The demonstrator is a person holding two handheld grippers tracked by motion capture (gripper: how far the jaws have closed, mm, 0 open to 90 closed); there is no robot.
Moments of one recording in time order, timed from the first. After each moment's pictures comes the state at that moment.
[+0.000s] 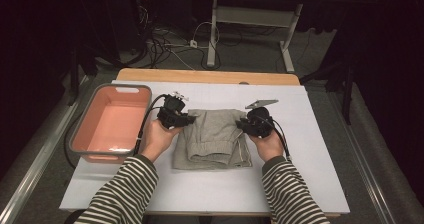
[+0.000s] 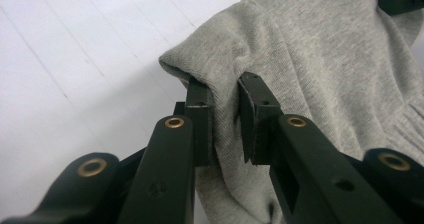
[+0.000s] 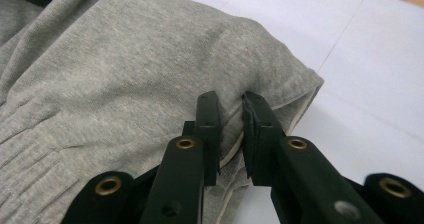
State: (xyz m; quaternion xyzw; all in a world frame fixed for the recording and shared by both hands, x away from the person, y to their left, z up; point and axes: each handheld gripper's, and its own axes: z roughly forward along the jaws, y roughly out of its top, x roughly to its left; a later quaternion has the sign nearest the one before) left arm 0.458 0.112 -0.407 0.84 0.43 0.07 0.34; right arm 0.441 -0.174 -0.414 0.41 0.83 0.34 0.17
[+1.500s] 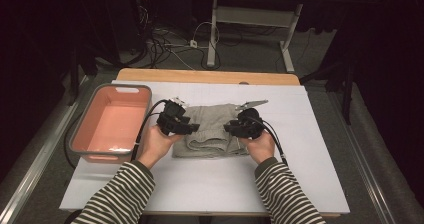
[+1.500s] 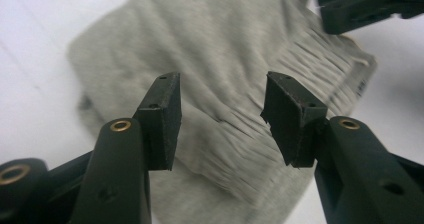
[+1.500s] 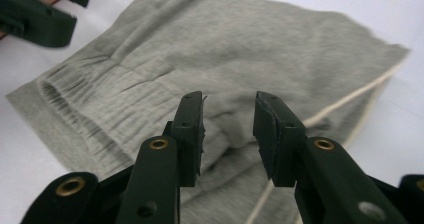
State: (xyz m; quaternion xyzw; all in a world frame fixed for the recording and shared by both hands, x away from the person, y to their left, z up) left arm 0.428 0.107 -0.414 0.85 0.39 0.06 0.35; right arm 0.440 -0.149 -0.425 0.39 0.84 0.36 0.12
